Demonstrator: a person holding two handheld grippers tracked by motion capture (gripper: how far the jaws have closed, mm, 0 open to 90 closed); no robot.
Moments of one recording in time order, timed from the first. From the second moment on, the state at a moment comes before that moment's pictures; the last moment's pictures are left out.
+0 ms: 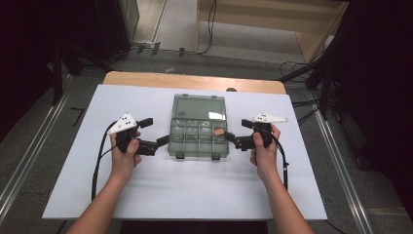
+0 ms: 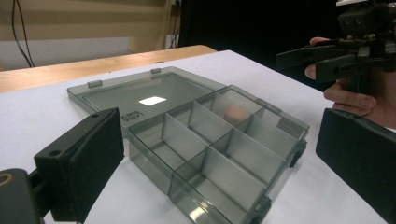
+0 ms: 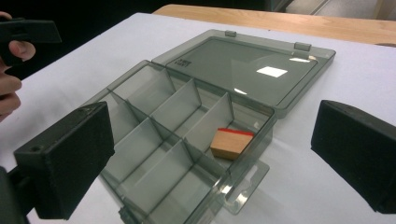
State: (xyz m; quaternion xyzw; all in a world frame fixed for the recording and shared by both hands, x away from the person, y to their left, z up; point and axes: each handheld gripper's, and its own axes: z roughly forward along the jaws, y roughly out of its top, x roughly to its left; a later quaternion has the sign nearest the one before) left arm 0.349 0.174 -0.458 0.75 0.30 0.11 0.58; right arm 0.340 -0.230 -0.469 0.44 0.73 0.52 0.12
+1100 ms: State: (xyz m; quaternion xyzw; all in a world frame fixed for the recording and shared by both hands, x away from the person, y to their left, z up) left arm 0.418 0.148 -0.472 0.73 0.39 0.07 0.55; right arm 0.385 -0.217 -0.471 0.47 0.70 0.53 0.08
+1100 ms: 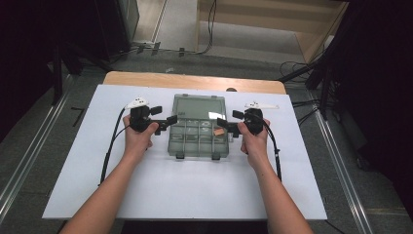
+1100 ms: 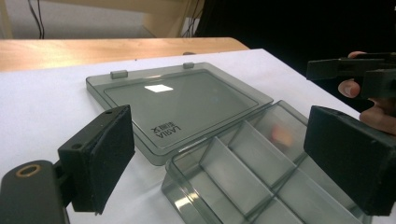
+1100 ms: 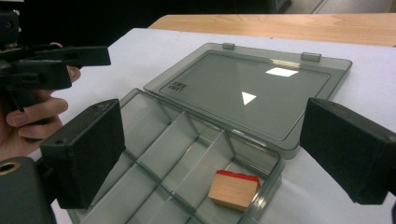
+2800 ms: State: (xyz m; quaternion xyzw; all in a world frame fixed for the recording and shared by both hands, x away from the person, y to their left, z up) left arm 0.473 0.125 -0.499 0.73 0.50 0.02 0.46; right arm 0.443 -0.217 -0.503 0.57 0.69 0.46 0.02
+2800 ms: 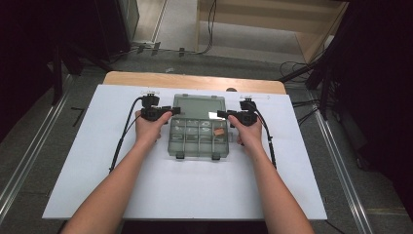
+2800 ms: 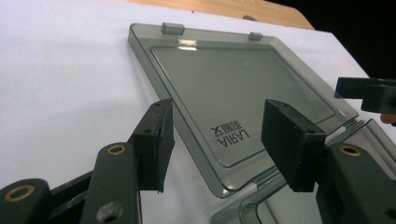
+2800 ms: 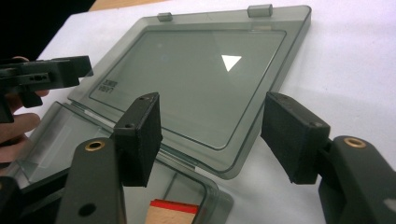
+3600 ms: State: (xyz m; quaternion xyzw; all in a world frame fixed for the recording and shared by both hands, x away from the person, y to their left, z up) left arm 0.475 0.117 -0.507 0.73 0.52 0.01 0.44; right arm 0.447 -0.212 -0.520 0.59 0.68 0.44 0.00
